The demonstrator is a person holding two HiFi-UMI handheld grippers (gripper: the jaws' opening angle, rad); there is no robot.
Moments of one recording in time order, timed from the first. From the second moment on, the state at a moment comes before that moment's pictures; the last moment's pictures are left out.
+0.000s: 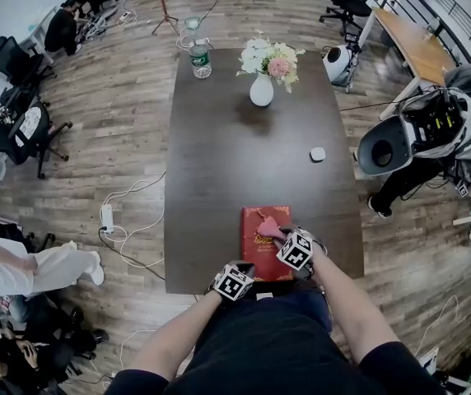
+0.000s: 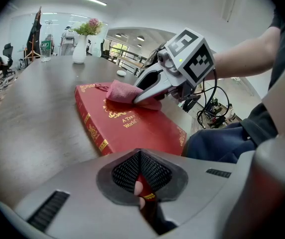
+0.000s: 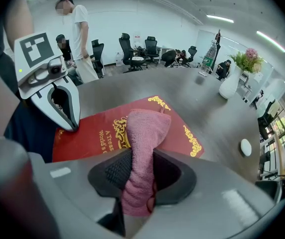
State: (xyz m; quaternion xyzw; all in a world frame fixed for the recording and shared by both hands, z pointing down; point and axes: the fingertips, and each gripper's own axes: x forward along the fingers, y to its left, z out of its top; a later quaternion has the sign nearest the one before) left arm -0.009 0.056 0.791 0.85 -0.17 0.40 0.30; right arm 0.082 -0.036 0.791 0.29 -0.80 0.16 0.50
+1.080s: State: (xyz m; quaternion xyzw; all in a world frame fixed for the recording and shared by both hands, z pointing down) left arm -0.011 0.055 0.791 0.85 -0.17 0.41 0.29; right arm 0.113 -0.029 0.791 0.32 -0.80 0.17 0.49
